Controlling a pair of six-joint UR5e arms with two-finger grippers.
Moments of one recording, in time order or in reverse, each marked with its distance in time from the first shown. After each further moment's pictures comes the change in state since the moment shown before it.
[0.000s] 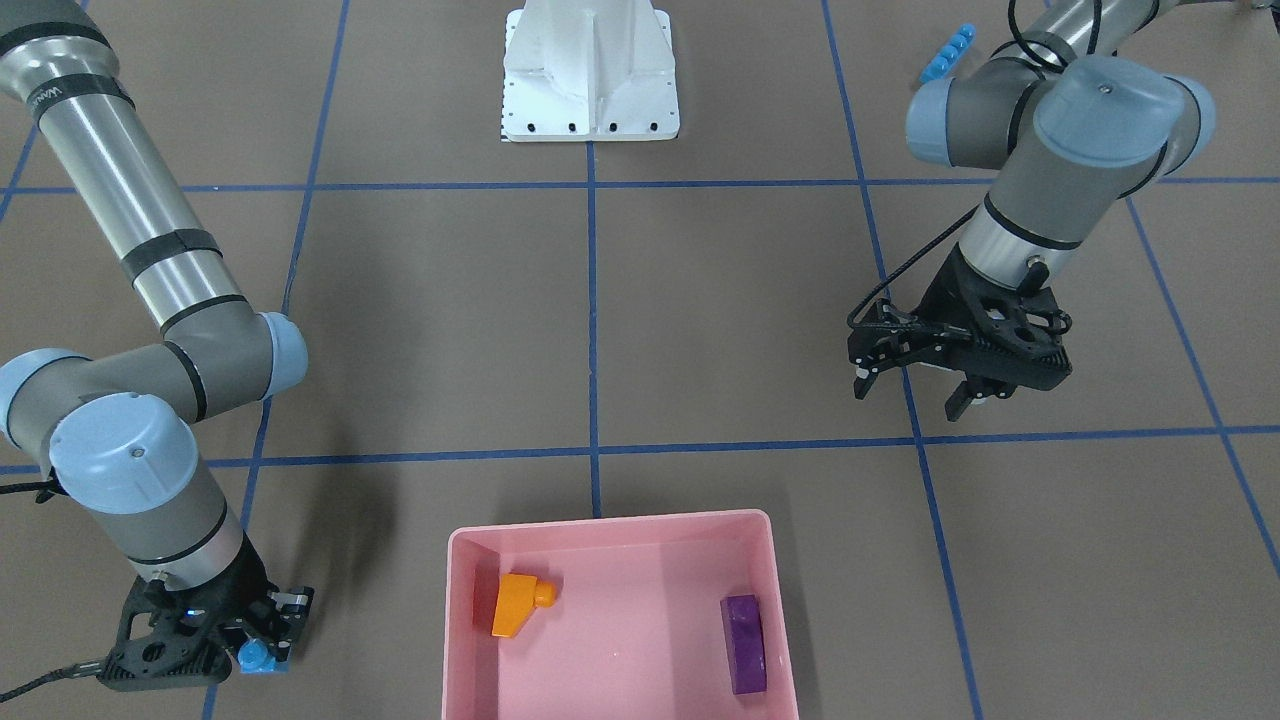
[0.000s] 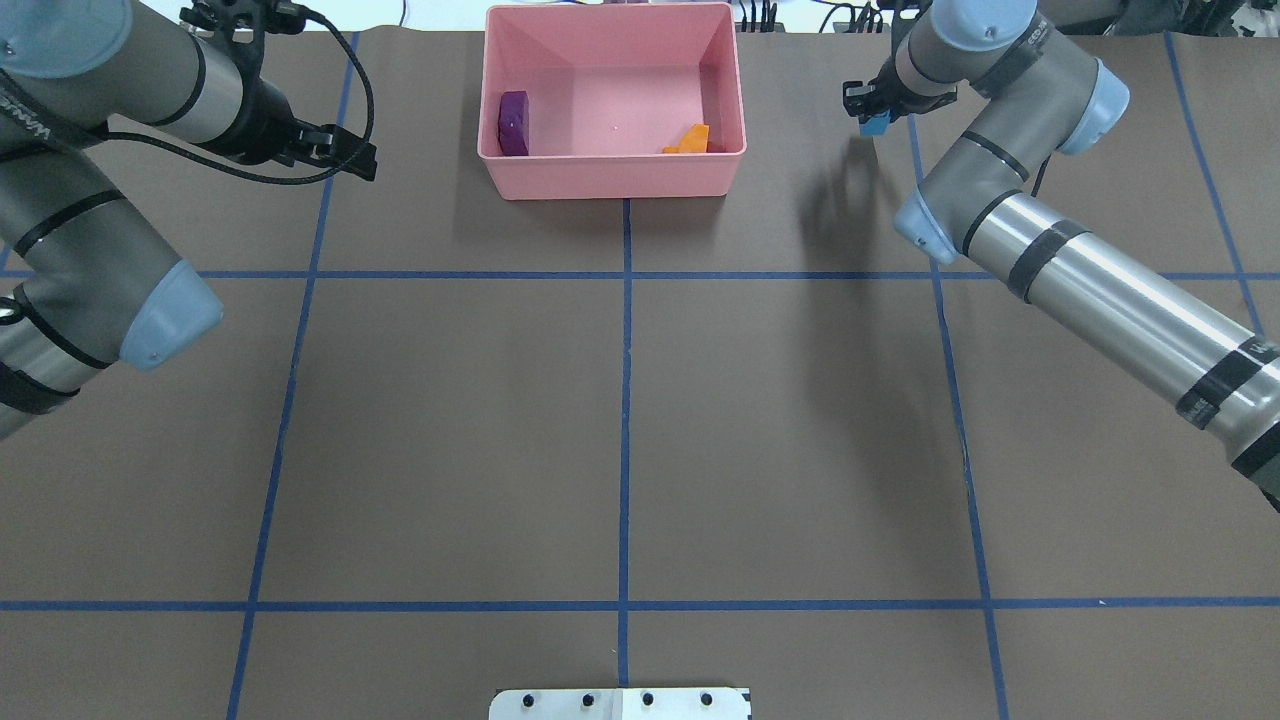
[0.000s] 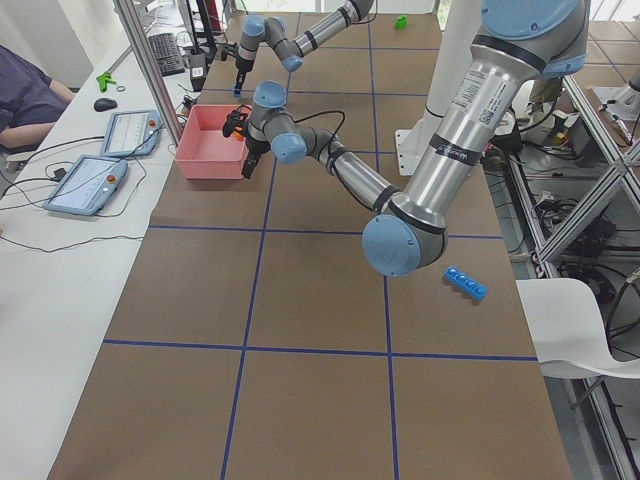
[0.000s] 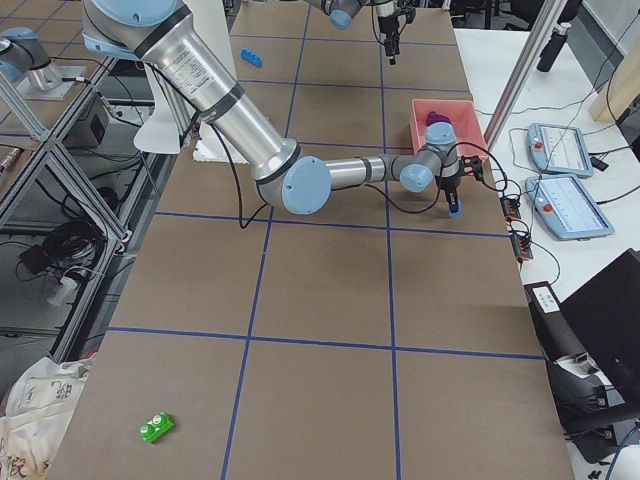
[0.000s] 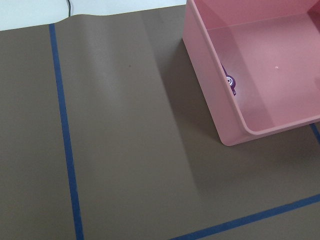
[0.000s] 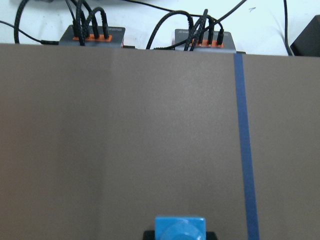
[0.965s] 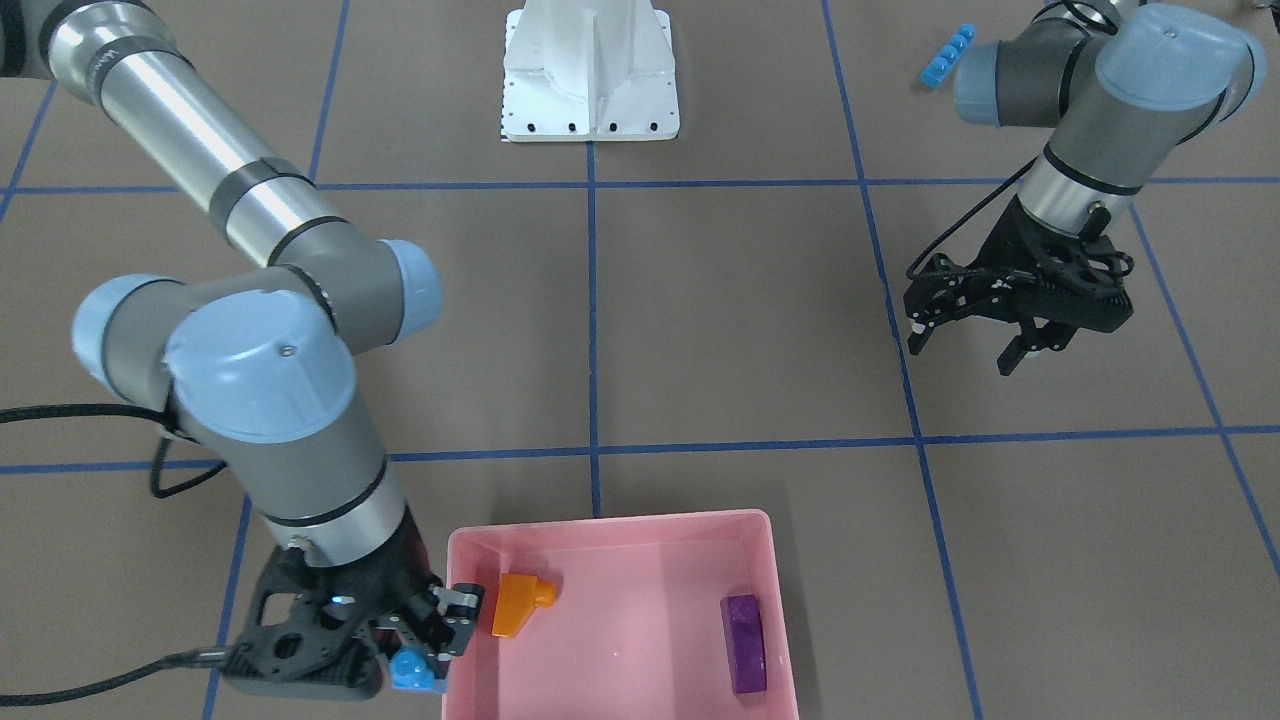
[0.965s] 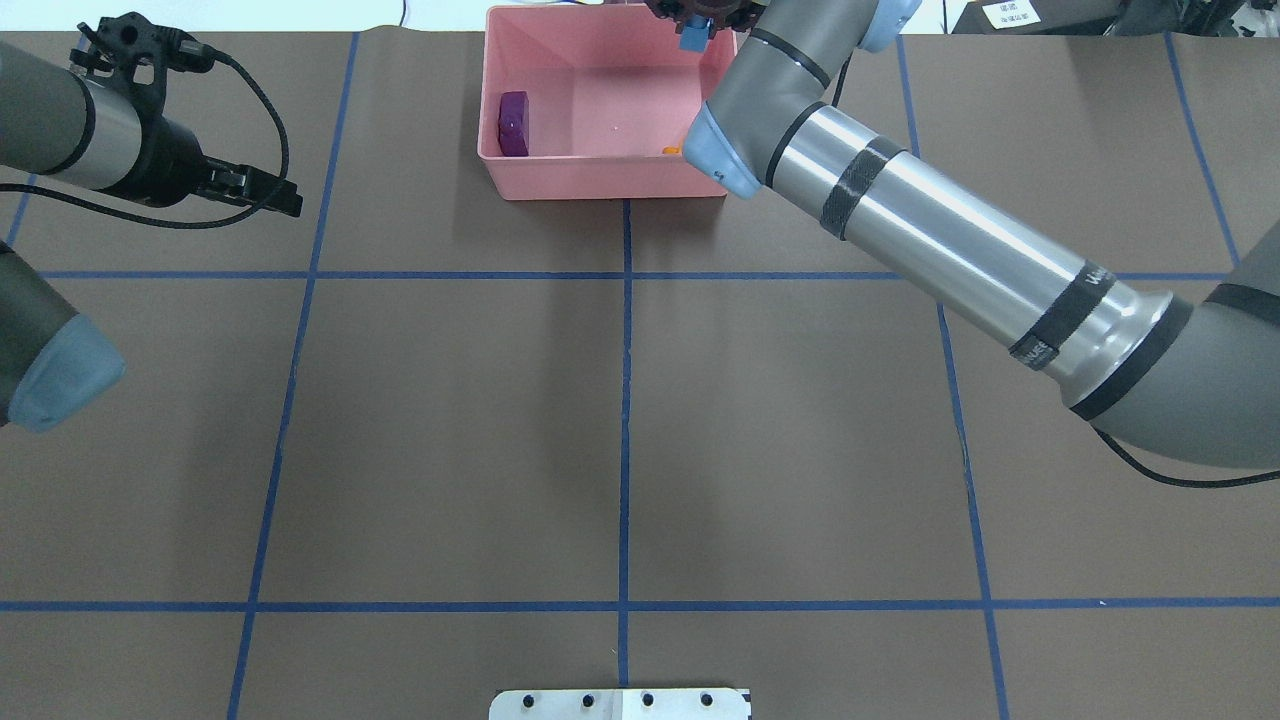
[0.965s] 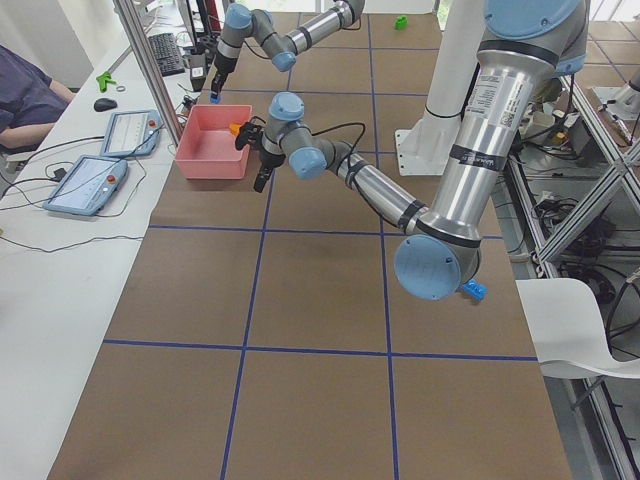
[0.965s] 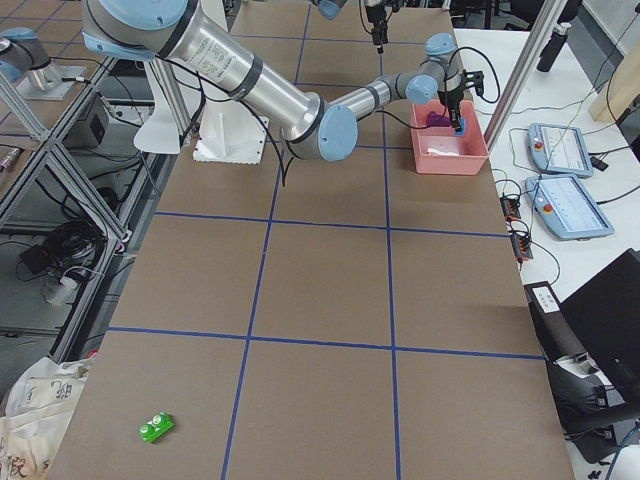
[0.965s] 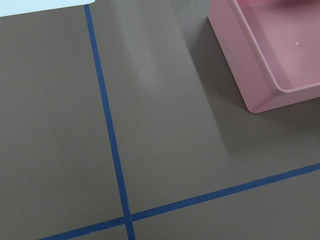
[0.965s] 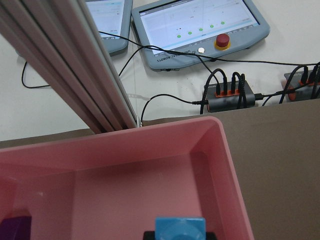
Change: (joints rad) left arm -0.018 0.178 -0.158 -0.003 0.000 0.022; right arm -0.112 0.339 -0.039 -0.218 -0.097 0.262
